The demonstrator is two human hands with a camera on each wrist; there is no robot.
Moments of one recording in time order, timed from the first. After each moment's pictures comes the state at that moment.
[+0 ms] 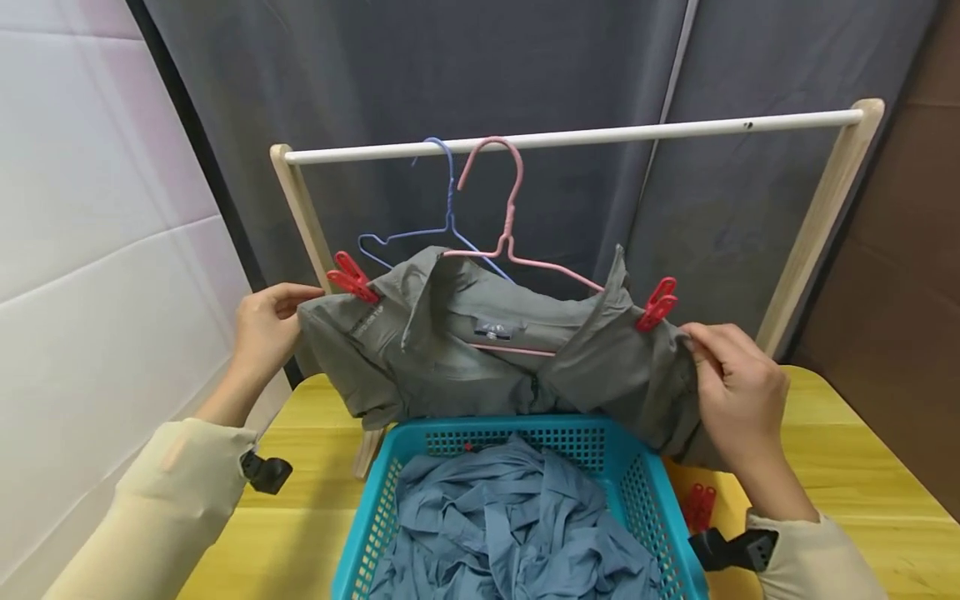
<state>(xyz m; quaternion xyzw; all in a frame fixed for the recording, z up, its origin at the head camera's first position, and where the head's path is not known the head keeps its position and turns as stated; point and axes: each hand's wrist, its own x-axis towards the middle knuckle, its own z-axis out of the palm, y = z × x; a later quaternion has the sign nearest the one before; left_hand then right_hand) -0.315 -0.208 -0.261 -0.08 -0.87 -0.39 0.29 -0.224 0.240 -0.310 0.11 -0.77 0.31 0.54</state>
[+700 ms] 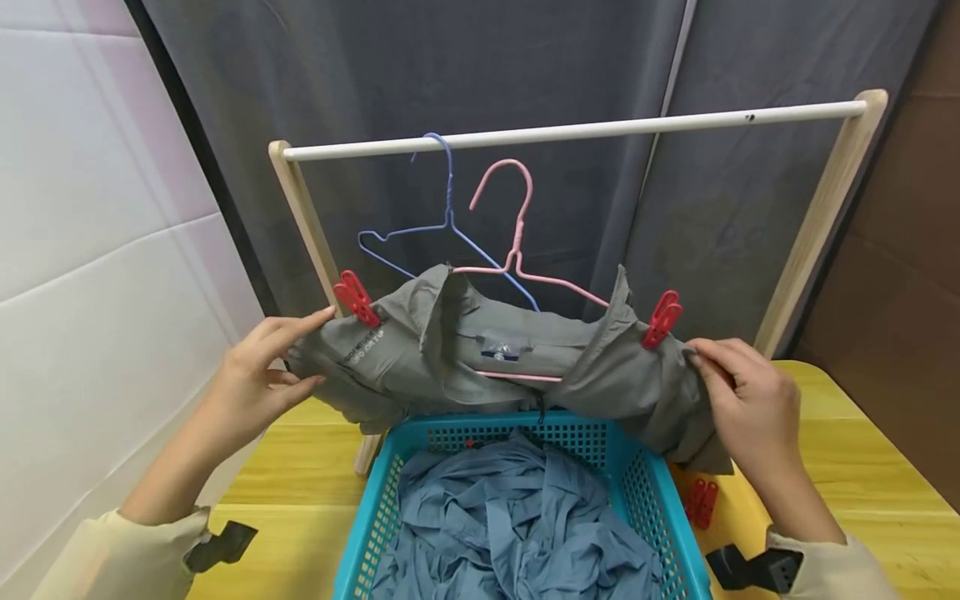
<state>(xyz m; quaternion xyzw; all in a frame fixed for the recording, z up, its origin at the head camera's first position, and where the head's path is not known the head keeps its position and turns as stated) -0.239 -0.208 -0.272 -0.30 -0.86 -0.28 0.29 -0.210 0.248 -0.317 0.13 -0.80 0.30 0.50</state>
